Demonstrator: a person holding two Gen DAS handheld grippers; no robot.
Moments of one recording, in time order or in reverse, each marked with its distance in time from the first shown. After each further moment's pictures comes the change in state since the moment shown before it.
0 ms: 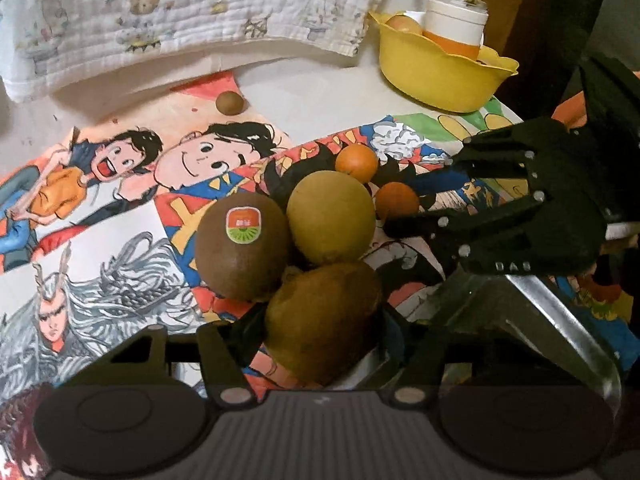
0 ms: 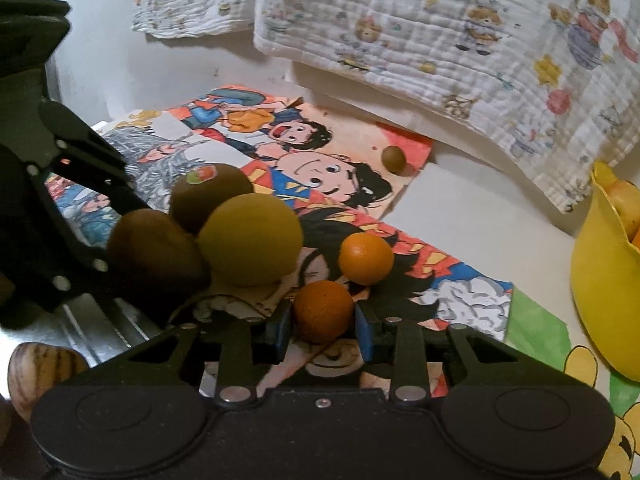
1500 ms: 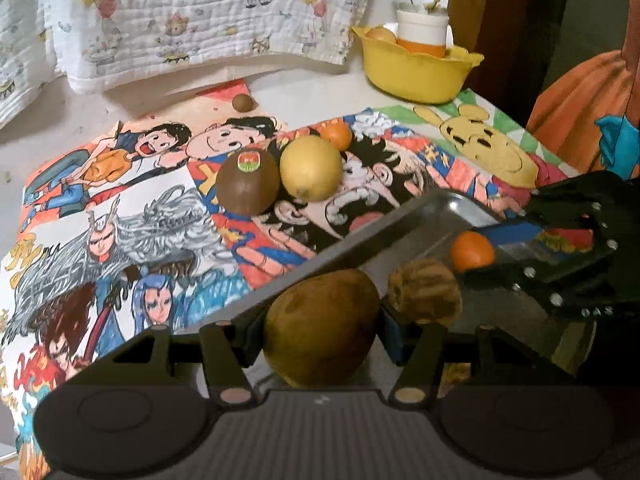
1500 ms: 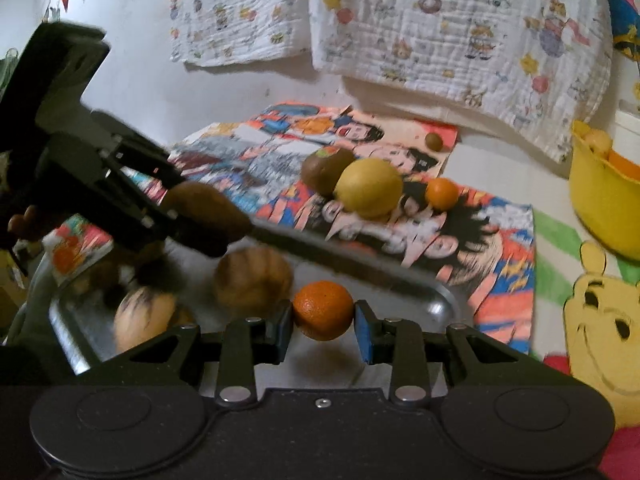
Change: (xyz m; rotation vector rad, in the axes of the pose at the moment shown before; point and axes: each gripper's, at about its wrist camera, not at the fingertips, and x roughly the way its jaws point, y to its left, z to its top) left arm -0.073 -0.030 -0.068 0.033 -0.053 0.072; right arm -0.107 0.082 -0.064 0.113 -0.051 0.058
